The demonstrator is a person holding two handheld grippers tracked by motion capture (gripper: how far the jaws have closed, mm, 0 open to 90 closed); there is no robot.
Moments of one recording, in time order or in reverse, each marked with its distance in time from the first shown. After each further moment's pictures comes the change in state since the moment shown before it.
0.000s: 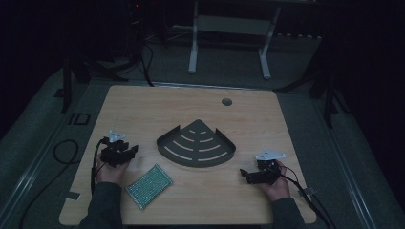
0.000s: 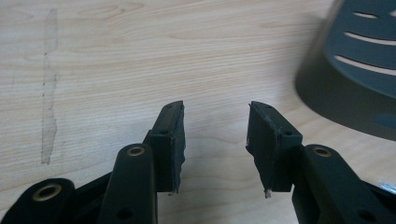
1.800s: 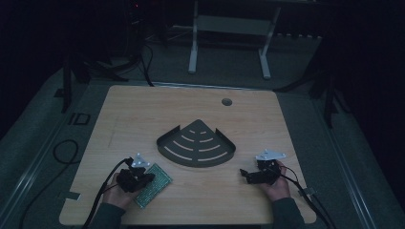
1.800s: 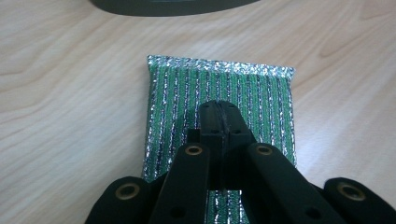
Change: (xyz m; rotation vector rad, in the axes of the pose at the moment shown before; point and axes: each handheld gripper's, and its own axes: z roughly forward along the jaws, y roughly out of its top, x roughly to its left) left arm -0.074 -0.031 -0.029 0.219 -0.273 0.291; right arm 0.000 0.000 0.000 -0.001 0.001 0.000
